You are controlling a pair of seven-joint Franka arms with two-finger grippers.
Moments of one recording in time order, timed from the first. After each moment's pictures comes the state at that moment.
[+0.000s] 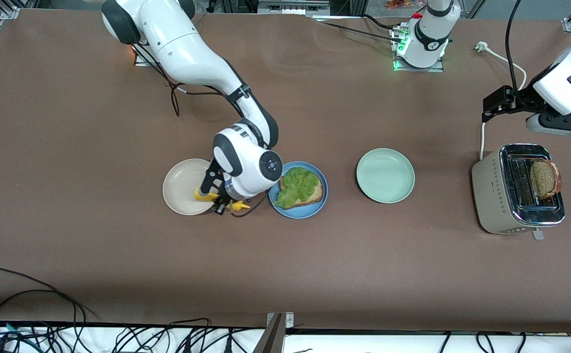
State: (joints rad) left arm -0.04 0.05 -0.05 -1.52 -0.01 1.49 0.02; right arm 0.70 1.02 -0.14 -1.02 -0.38 1.69 2.58
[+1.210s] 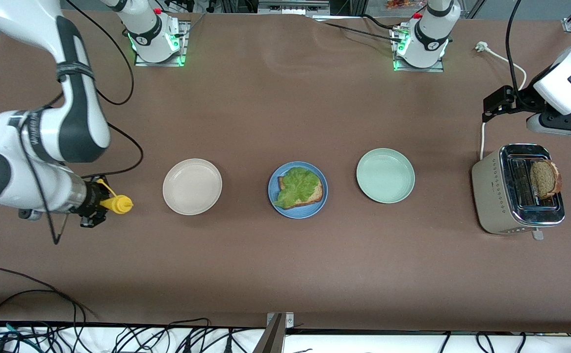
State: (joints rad) left arm -0.04 0.05 -0.05 -1.52 -0.01 1.49 0.02; right arm 0.19 0.55 -0.12 -1.34 0.04 1.82 1.71
